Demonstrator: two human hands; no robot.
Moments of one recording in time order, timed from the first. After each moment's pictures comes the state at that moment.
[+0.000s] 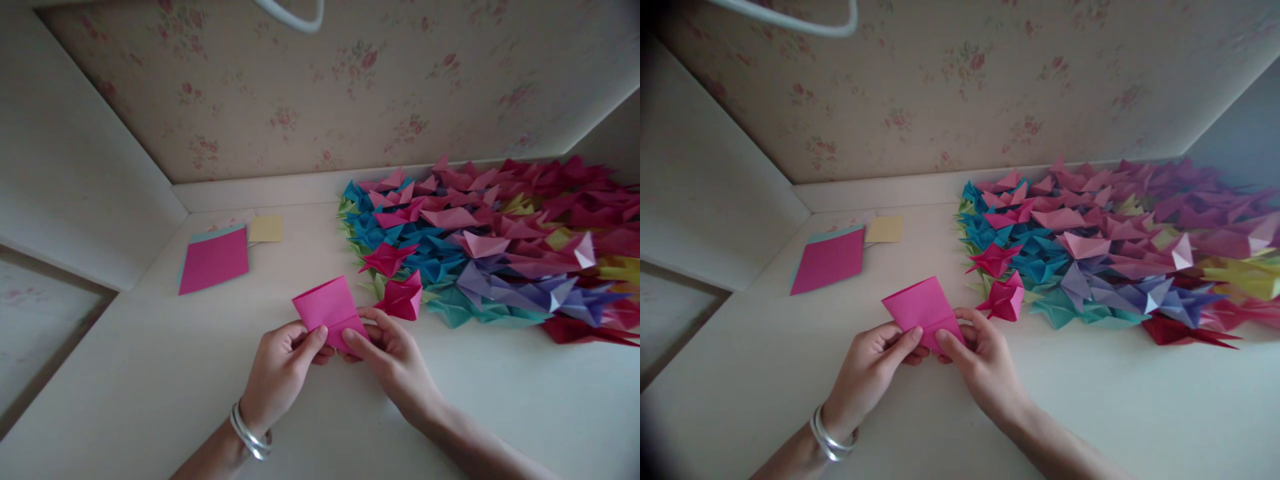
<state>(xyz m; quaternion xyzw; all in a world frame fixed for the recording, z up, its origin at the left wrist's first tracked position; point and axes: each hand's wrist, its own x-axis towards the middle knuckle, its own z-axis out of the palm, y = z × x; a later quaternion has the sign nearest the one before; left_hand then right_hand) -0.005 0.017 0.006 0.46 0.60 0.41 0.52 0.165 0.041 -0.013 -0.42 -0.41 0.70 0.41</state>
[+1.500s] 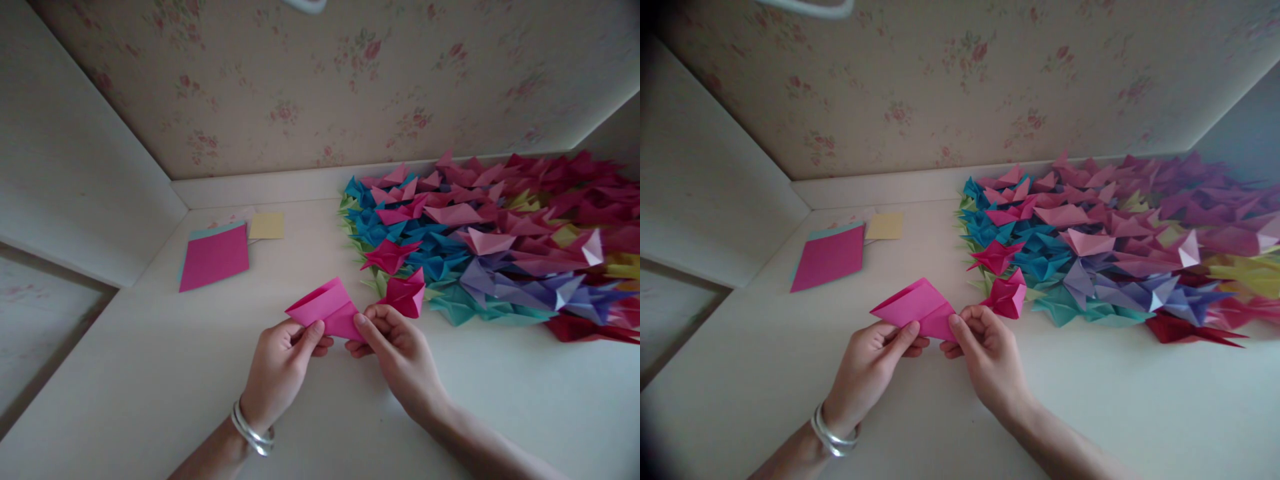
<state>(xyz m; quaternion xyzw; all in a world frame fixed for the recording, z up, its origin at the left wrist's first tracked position) -0.006 0.017 0.006 0.47 0.63 0.41 0.47 0.164 0.042 -0.008 -0.47 -0.39 0.64 0.46</state>
